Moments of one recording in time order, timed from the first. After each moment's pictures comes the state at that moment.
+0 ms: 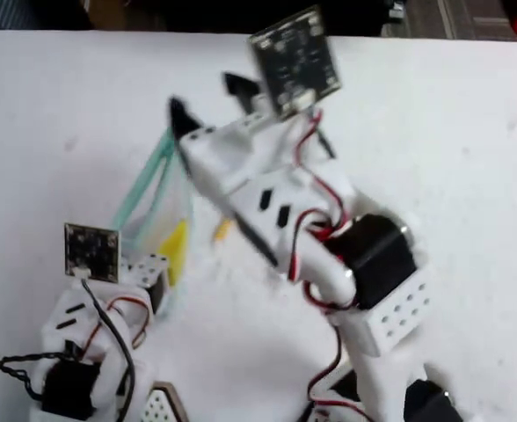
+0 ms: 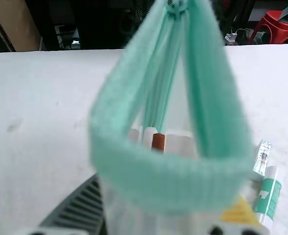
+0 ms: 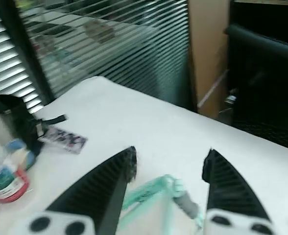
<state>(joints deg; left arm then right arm) 5.8 -105.0 76.7 62.0 6.4 -40.0 -25.4 -18.9 67.7 -5.8</state>
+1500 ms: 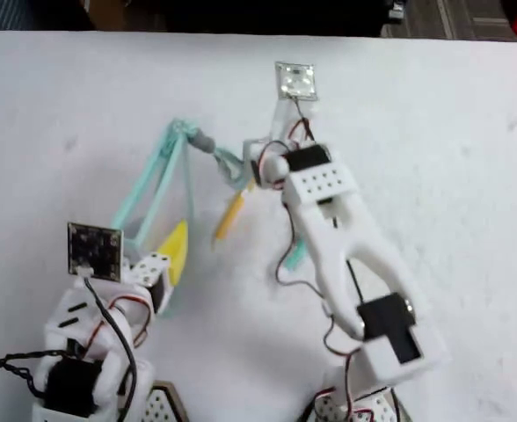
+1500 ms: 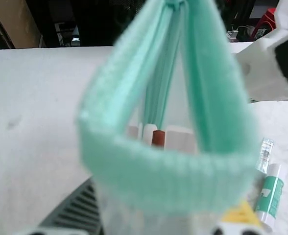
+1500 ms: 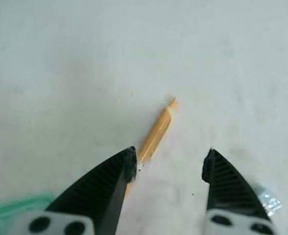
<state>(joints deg) 5.8 -105.0 78.1 61.7 6.4 -23.0 5.9 8.6 49.6 -18.1</state>
